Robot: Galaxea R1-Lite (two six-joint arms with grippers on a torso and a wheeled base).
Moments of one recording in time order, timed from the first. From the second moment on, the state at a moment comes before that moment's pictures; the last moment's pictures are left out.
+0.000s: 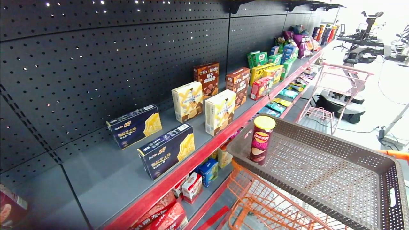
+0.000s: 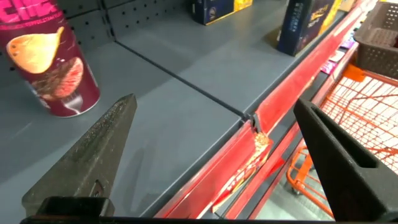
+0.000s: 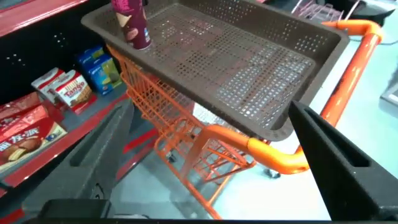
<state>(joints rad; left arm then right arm) 0.00 0.00 0.00 0.00 0.01 -0.01 -0.07 0.10 -0.33 0.38 0.06 -0.01</state>
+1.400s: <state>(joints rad) 0.00 0.00 0.00 0.00 0.02 -0.01 -0.09 1.39 -0.31 -0.84 0.43 -0.04</state>
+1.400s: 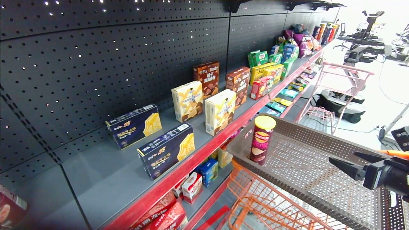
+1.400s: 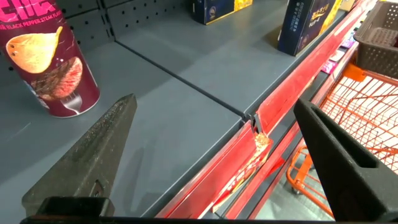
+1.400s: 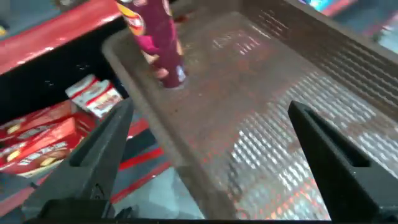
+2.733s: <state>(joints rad) 0.00 0.00 0.00 0.00 0.02 -0.01 0.05 1.89 -0.61 -1.07 0.62 -0.08</state>
